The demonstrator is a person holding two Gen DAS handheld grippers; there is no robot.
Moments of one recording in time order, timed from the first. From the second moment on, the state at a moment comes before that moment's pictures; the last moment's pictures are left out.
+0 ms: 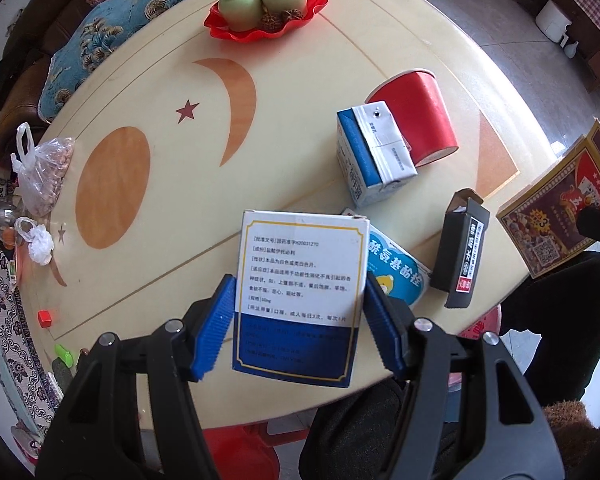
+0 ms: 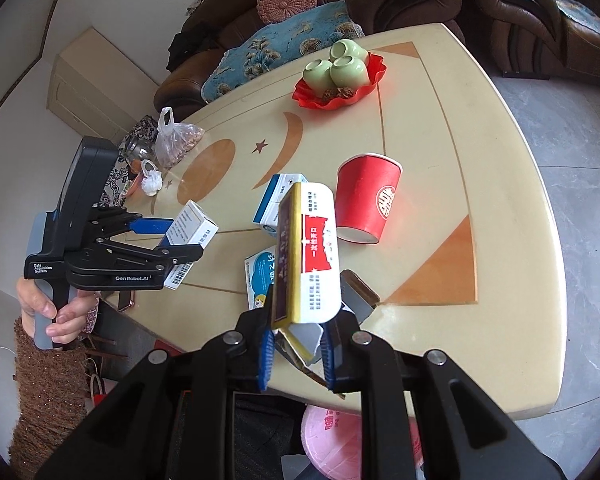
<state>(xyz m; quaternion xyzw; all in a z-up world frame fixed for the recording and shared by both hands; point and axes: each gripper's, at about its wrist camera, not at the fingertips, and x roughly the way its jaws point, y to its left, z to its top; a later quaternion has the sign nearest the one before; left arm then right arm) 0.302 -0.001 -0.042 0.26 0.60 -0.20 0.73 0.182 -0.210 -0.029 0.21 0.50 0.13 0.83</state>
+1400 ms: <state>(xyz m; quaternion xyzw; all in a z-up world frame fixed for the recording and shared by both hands) 0.071 -0.030 -0.118 0.25 0.56 -0.25 0.75 0.009 -0.170 -0.084 0.09 0.51 0.11 0.85</state>
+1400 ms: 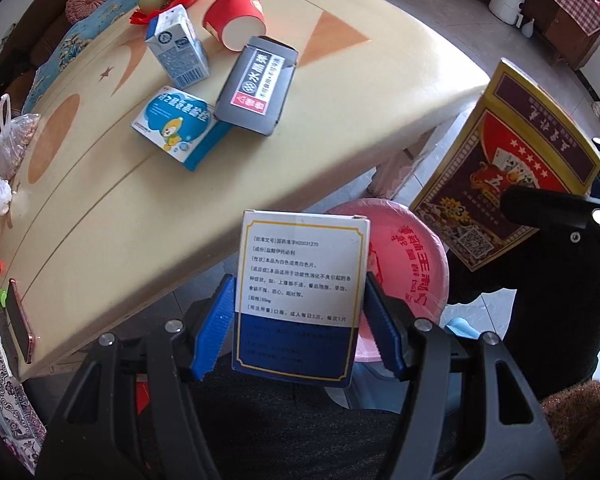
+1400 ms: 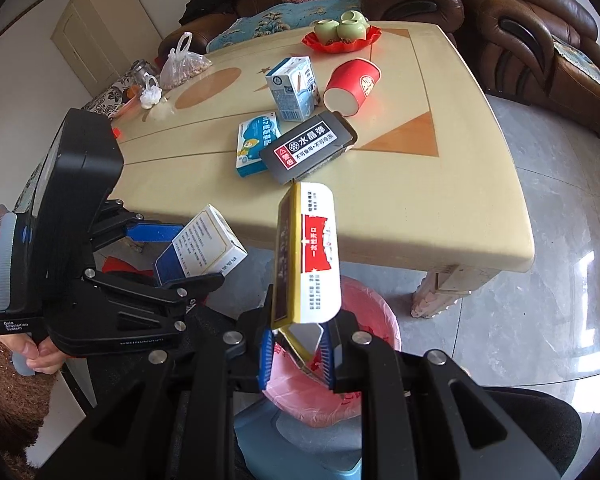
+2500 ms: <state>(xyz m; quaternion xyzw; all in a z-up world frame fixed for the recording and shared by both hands) 0.059 -0.049 -0.300 0.21 0.71 -0.27 0.62 0.013 -0.184 -0.256 0.15 0.63 0.08 0.76</state>
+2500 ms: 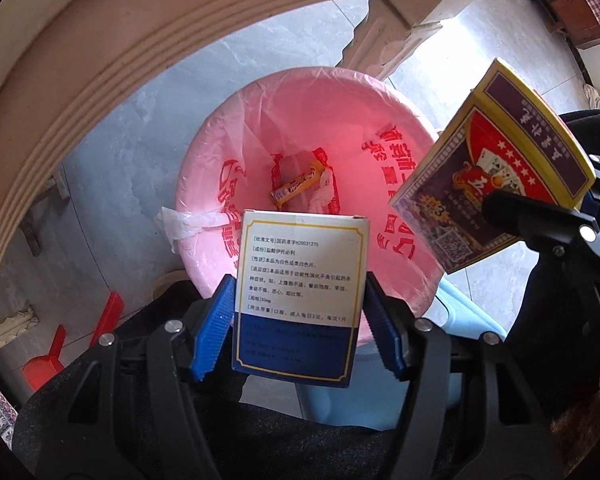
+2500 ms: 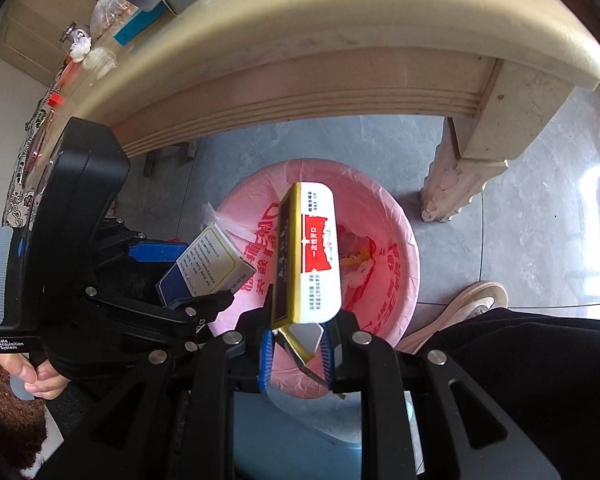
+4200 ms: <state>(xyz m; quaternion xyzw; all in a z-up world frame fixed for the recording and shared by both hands) 0.099 -0.037 -0.357 0.16 0.77 -0.21 0.58 0.024 -0.178 -0.319 0.13 0.68 0.07 0.72</state>
